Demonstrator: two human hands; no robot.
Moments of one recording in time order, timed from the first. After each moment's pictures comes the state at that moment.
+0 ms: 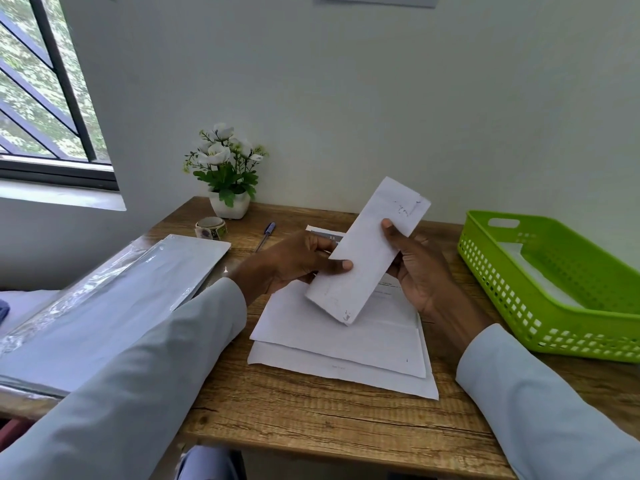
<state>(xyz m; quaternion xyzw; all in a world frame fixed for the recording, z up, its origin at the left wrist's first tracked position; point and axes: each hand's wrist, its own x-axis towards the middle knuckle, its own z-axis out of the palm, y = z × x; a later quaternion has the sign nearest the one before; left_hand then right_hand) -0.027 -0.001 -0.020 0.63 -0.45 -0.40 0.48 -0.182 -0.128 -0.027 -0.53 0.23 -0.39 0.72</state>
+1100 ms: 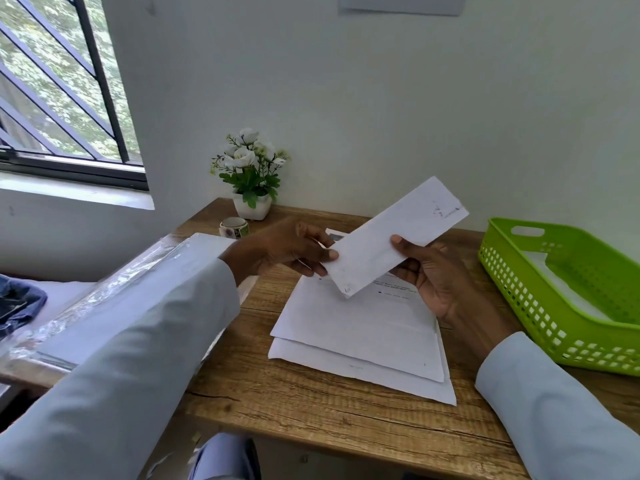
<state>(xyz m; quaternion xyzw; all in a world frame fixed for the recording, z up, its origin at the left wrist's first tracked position) 0.004 0.030 0.003 0.69 -0.46 -0.35 0.44 -0.186 -0.127 -0.026 -0.53 0.21 -0.35 0.75</state>
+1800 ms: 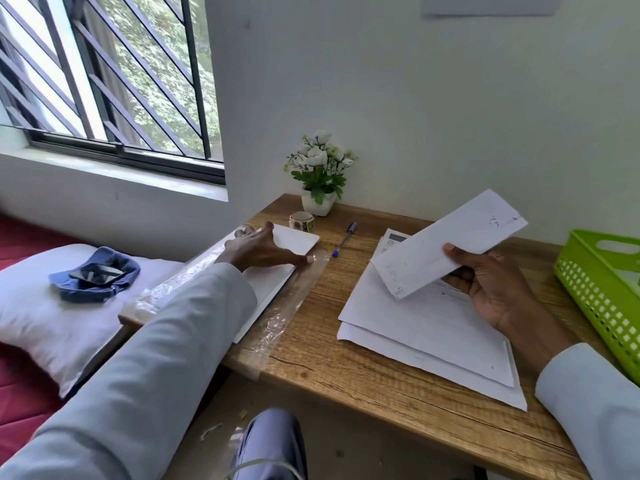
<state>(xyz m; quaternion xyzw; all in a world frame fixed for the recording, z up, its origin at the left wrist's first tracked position) 0.073 0.138 -0.028 0.95 -0.25 -0.08 0.16 -0.174 -0.108 -0.032 -0.54 0.23 -0.35 0.73</state>
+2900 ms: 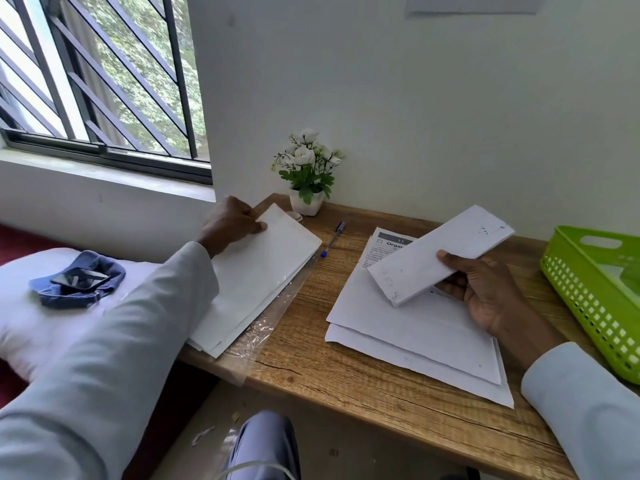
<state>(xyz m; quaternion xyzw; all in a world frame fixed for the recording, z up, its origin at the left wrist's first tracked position) 0.112 0.140 -0.011 0.88 -0.22 -0.02 0.42 -0.179 -0.114 -0.038 -0.53 0.28 -0.34 0.73</state>
